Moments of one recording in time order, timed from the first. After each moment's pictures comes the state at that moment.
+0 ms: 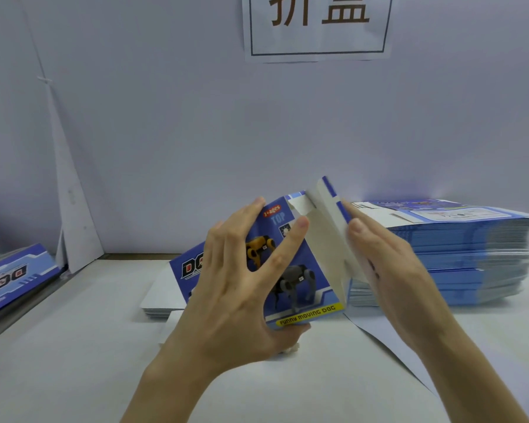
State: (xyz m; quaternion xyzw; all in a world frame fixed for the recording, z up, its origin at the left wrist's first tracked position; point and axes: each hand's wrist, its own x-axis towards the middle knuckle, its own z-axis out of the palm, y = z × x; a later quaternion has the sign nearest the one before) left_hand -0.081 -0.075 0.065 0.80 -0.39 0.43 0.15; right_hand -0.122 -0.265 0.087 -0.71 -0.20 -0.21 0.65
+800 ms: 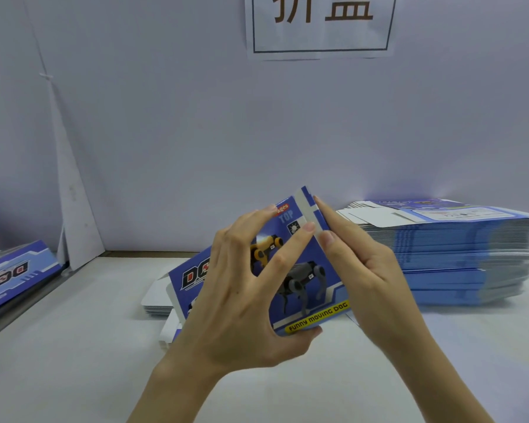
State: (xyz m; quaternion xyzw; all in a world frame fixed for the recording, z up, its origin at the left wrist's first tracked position) left_hand -0.083 -0.079 0.062 0.78 -0.41 0.43 0.20; right_hand -0.118 -0.243 0.079 -0.71 -0.17 -0.26 0.63
